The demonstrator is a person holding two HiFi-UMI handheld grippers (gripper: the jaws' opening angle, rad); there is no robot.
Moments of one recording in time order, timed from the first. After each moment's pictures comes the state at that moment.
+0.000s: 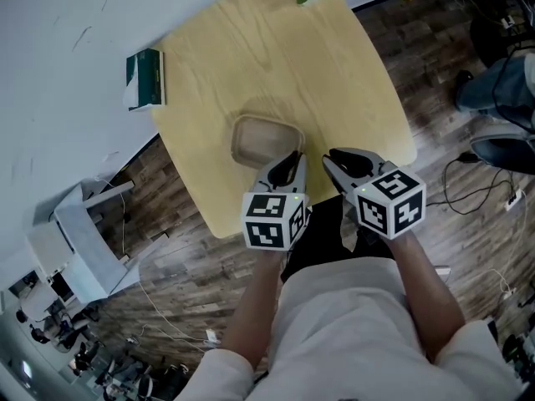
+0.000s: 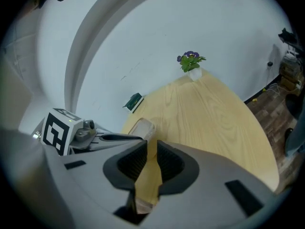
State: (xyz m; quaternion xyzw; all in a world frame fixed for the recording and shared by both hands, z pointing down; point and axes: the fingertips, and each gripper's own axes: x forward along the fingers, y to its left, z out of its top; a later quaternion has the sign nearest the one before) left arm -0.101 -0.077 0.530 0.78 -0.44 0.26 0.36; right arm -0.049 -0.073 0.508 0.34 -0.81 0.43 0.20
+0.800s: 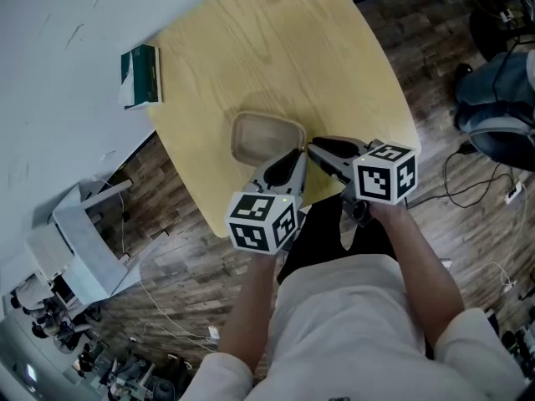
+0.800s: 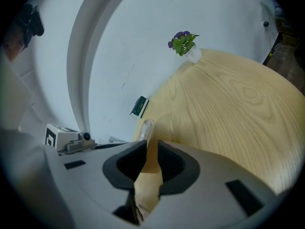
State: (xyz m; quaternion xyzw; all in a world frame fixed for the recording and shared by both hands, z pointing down) left arm -0.106 -0.078 0.519 0.80 -0.41 0.21 0.39; right arm -0.085 -0.090 0.535 0.28 -0.80 0.53 0.10
